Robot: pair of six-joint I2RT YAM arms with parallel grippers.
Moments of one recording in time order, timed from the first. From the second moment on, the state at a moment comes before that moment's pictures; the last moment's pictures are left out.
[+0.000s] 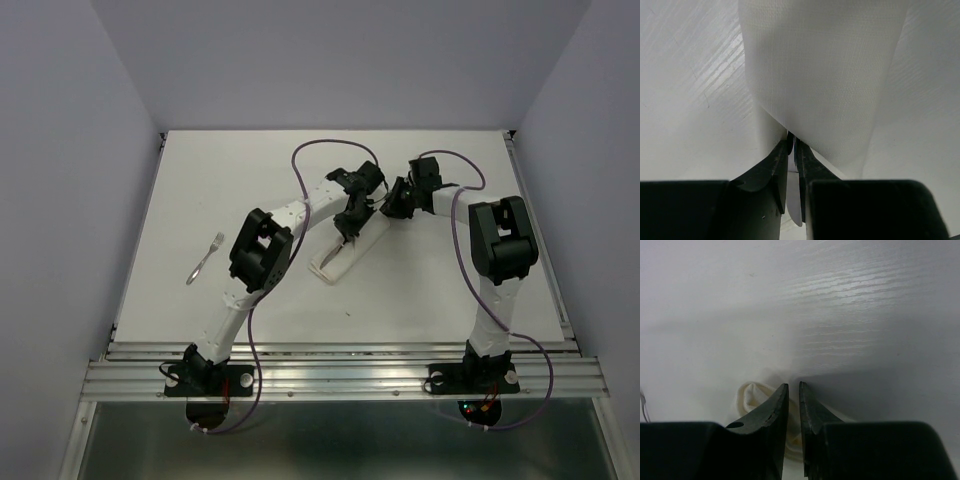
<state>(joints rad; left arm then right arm) -0.76 2.36 2.08 -0.98 0.01 -0.02 0.21 2.05 1.33 -0.14 -0.32 0.62</state>
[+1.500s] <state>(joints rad) -0.74 2.39 2.13 -0.95 -0.02 -0.02 0.21 2.05 1.32 -0.14 -0.33 0.61</state>
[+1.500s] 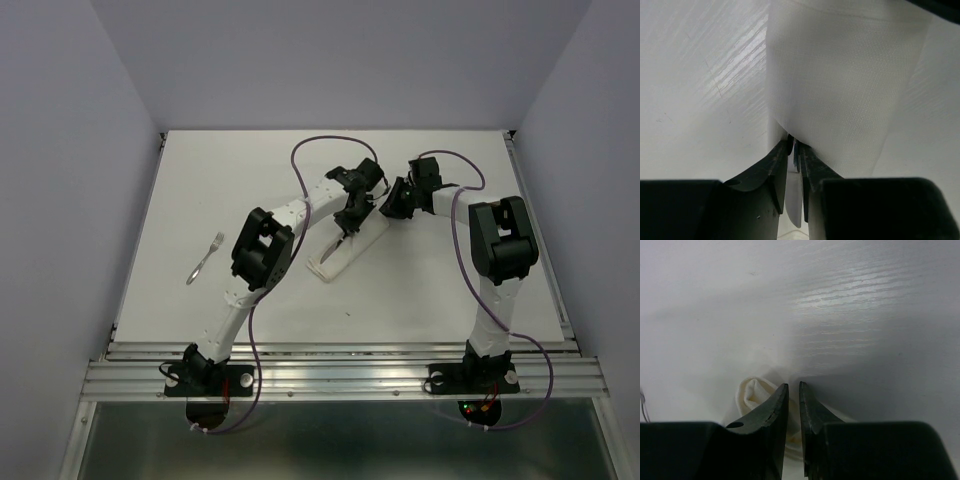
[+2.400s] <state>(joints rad) -0.74 2.19 1.88 -0.90 -0.06 -0.06 0.22 2.05 1.31 -0.13 -0.33 0.61</state>
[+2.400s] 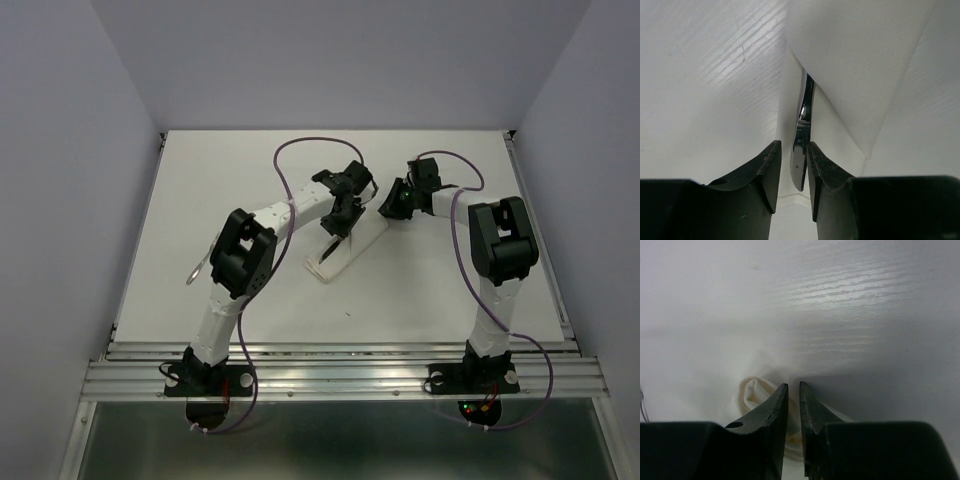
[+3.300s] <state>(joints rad) -0.72 2.19 1.85 -0.85 -0.01 -0.09 0.22 2.05 1.31 -0.13 -0.33 0.61</state>
